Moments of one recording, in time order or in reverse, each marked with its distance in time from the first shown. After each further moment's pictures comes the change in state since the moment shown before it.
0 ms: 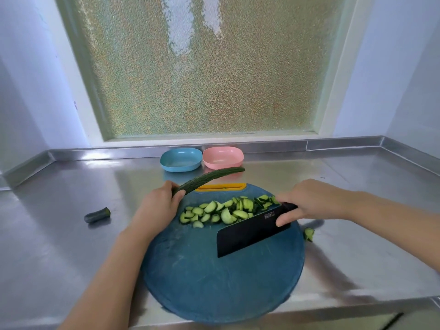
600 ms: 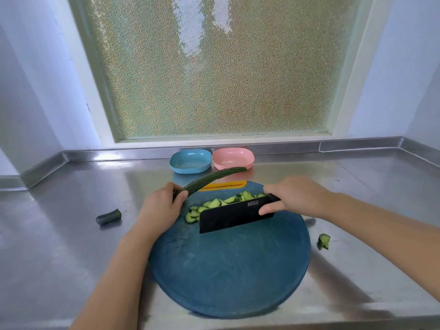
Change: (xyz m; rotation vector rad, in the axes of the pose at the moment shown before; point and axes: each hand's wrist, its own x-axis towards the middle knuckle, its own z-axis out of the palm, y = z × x) left_hand 0.003 -0.016 -0.004 -0.071 0.012 -0.105; right_hand 0.052 -0.014 0.004 -0.102 0.180 0.051
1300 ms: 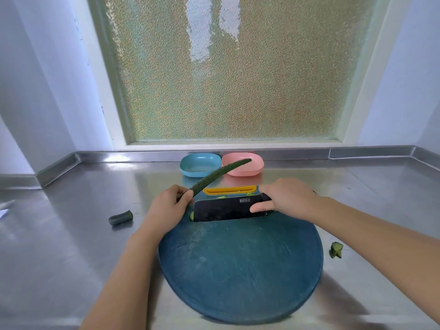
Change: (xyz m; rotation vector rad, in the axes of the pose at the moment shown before) left_hand 0.005 -0.013 -0.006 -0.291 -0.043 -0.090; right_hand 0.028 -0.028 -0.010 0.084 0.042 0.053
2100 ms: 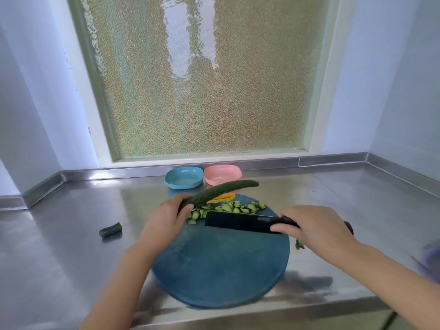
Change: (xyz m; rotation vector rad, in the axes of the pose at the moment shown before) left_hand -0.037 0.042 -0.005 0.217 -0.004 0.382; right_hand -0.135 -0.018 -0.034 0.149 0.126 0.300
